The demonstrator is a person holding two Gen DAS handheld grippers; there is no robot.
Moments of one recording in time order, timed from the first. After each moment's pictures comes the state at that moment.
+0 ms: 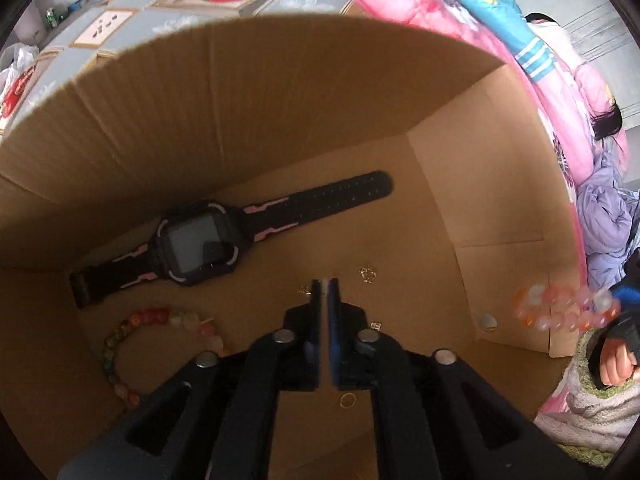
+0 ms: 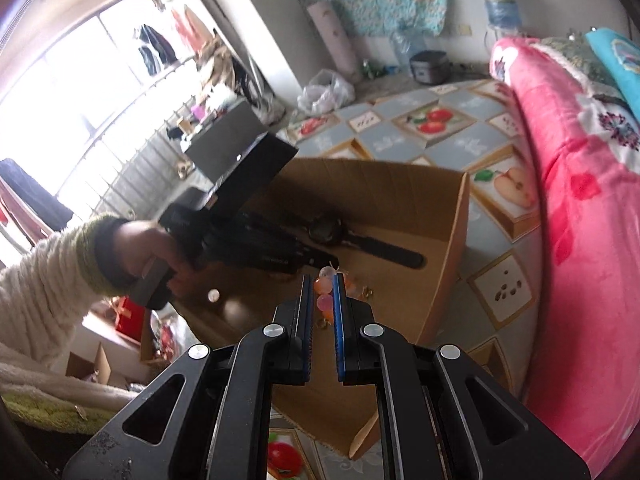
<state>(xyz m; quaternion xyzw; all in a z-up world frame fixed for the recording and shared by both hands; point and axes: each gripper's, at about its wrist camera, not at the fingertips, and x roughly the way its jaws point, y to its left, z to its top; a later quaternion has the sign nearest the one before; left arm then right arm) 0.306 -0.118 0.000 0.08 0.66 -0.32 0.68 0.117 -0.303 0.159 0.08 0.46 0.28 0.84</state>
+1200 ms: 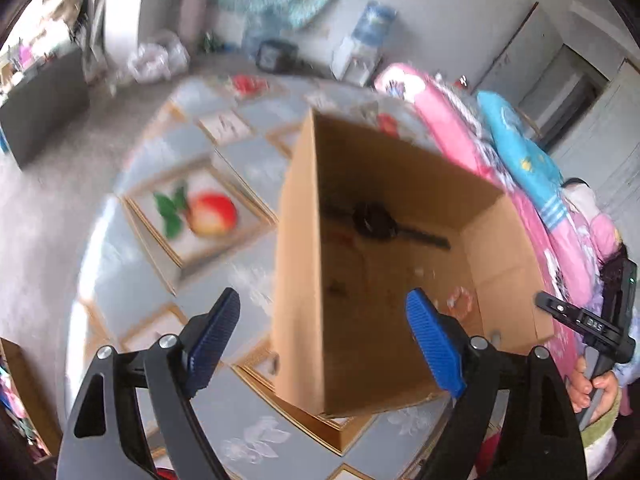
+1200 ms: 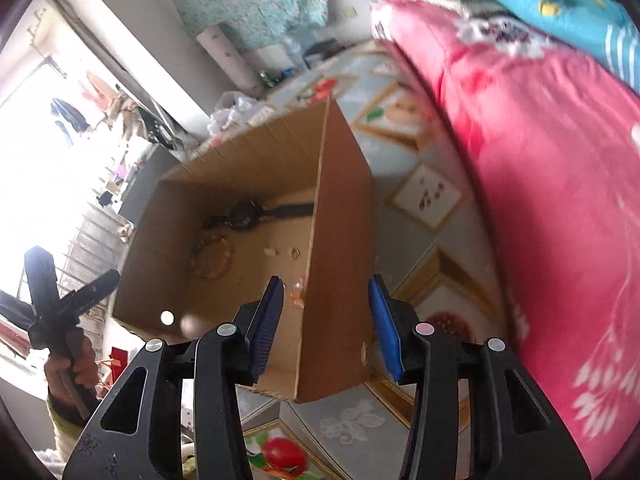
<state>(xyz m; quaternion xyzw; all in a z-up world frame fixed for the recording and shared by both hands) 0.187 0.059 0.069 -0.11 0.49 -0.17 0.85 0.078 -0.338 0.109 0.20 0.49 0.10 0.85</state>
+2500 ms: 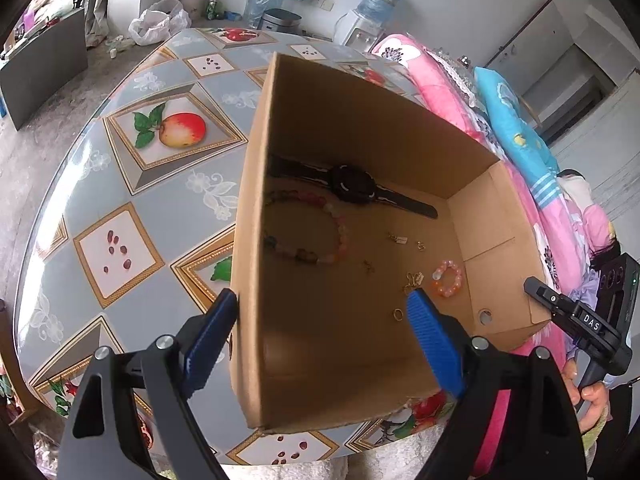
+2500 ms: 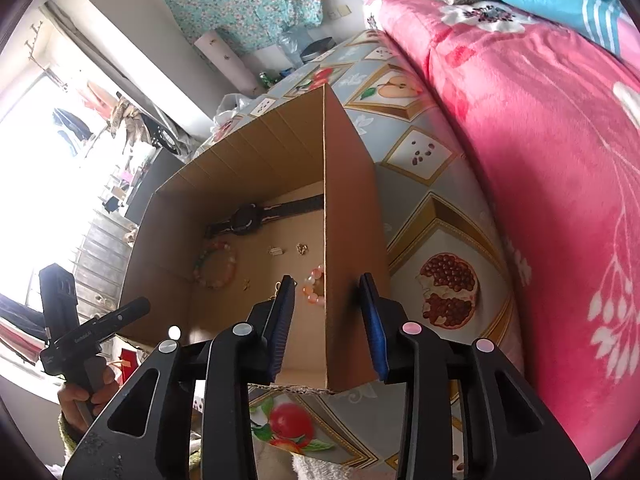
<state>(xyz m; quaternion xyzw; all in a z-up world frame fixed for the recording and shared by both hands) 0.131 0.029 0.054 -0.13 0.52 -0.16 0.83 0.030 -0.341 0.108 0.22 0.47 0.10 0.85</state>
